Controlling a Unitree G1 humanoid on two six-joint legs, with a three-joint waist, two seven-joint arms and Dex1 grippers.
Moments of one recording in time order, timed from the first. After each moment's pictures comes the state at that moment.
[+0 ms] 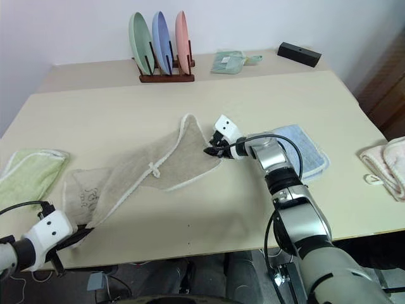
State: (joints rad) left arm 0.59 0.77 0.43 -0.51 -0.10 0.27 -0.88; right arm -0.79 -0.36 0.21 0.56 -0.02 0.27 1.01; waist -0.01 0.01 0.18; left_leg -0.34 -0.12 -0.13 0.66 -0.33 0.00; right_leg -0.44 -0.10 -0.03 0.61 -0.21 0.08
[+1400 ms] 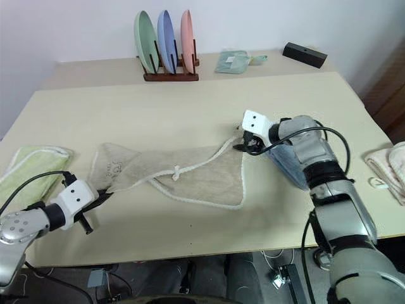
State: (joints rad) left arm 0.26 0.77 0.22 -0.30 -0.06 0.16 -0.77; right arm -0.94 -0.57 0.30 0.79 -0.11 -0.12 1.09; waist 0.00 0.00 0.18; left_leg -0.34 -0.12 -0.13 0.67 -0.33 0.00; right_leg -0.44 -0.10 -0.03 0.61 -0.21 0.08
